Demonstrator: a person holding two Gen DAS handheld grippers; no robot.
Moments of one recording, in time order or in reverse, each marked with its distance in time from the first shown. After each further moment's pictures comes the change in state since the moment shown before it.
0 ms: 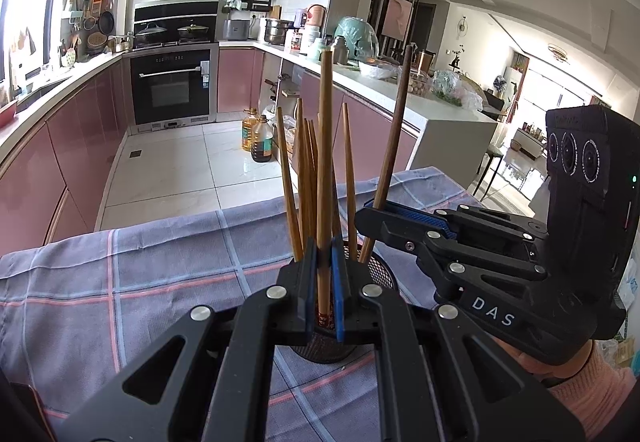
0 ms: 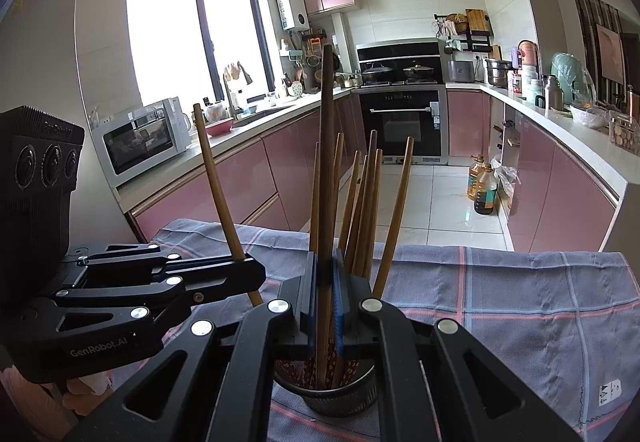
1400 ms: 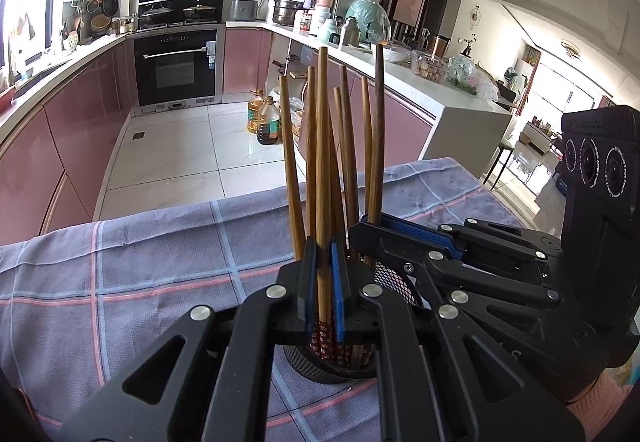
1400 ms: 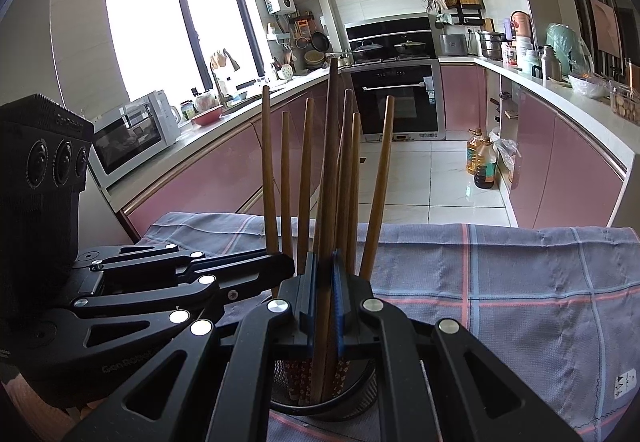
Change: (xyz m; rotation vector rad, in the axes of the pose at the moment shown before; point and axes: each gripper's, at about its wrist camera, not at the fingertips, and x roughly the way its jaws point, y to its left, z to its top) left arm 0.047 0.004 0.010 -0.035 0.067 0.022; right arm 0.023 -0.015 -0.004 0.068 0.065 0.000
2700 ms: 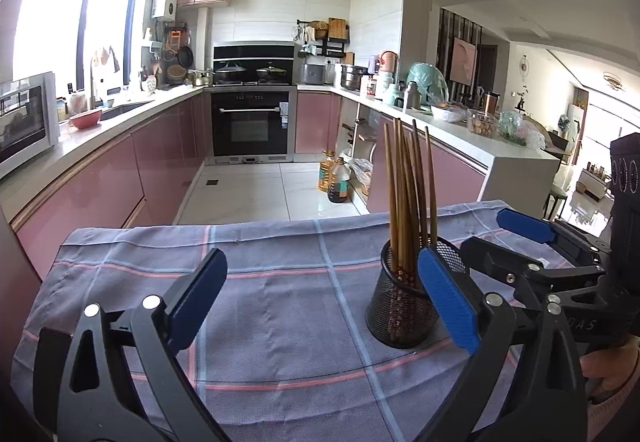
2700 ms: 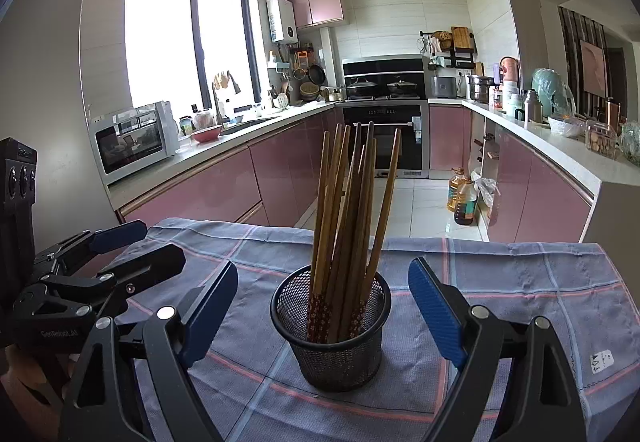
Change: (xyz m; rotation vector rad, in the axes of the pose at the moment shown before) left arm -0.103 0.026 -0.072 -0.041 -0.271 0.275; right arm -0.057 0.032 -0.037 -0.094 -0.146 -0.088
